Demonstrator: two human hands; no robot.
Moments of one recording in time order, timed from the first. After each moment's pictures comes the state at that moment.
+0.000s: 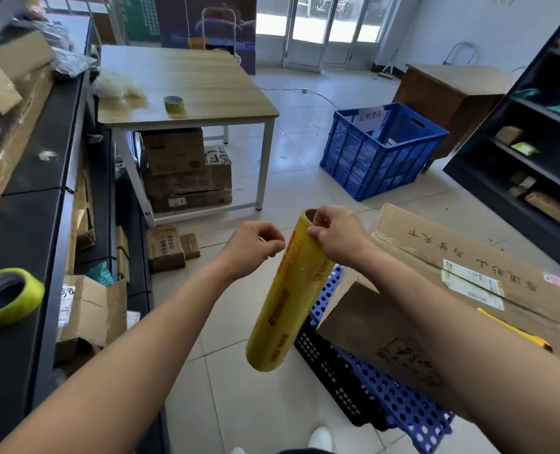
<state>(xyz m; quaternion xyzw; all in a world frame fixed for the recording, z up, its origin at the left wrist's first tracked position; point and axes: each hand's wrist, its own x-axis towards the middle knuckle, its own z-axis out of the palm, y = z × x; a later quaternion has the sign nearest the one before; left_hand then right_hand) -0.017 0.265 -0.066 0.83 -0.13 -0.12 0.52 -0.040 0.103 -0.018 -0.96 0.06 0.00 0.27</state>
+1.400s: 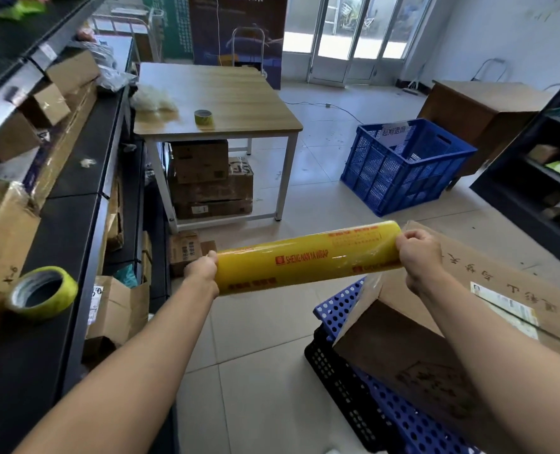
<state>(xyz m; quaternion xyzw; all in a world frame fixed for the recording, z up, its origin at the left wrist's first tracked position) 0.002 0.333 -0.114 0.55 0.44 -0.10 0.71 -0.031 0.035 -0.042 -0.78 0.31 -0.12 0.53</state>
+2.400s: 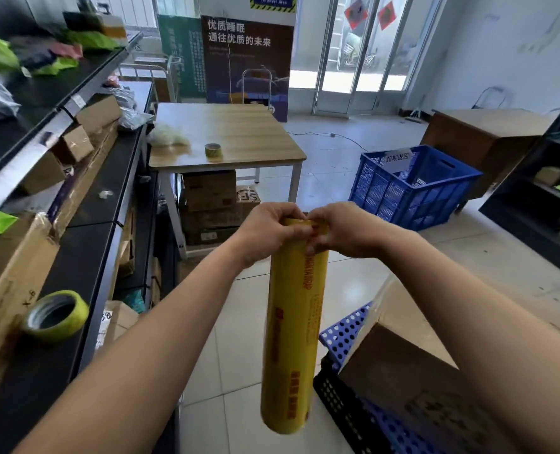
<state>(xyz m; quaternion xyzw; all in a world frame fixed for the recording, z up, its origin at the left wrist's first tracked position) -0.008 0.275 0.025 0.79 -0.19 -0.07 0.58 -0.021 0.119 0.064 -0.97 -0.16 0.09 0.17</state>
